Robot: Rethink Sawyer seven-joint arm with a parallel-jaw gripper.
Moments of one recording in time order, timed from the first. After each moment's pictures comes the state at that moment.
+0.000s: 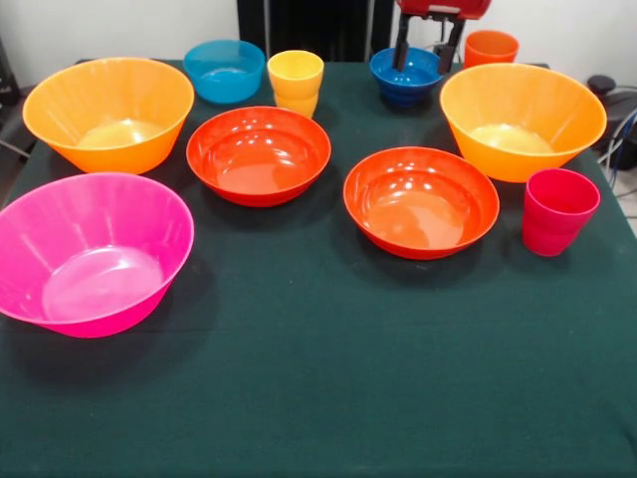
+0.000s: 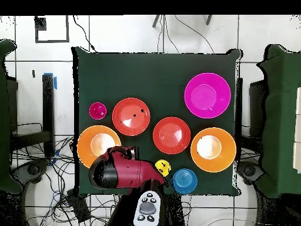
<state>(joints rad) 0.06 -0.75 -0.14 2.05 0.00 0.14 1.67</state>
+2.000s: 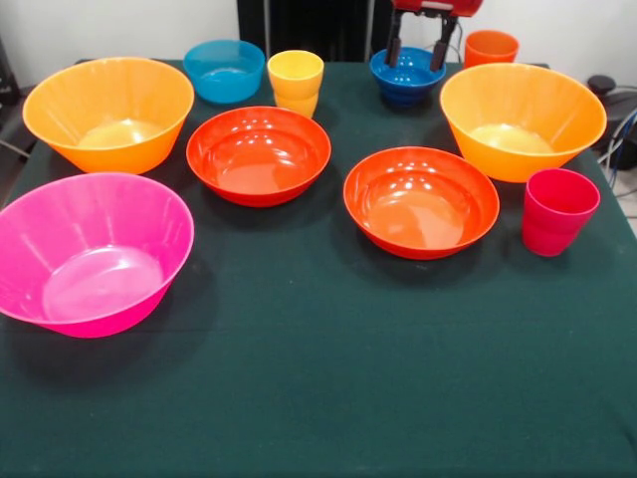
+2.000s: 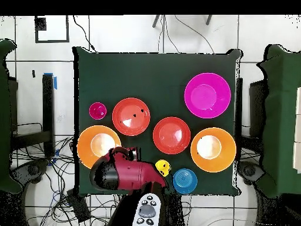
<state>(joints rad) 0.07 -0.75 -0.16 2.05 0.00 0.14 1.67</state>
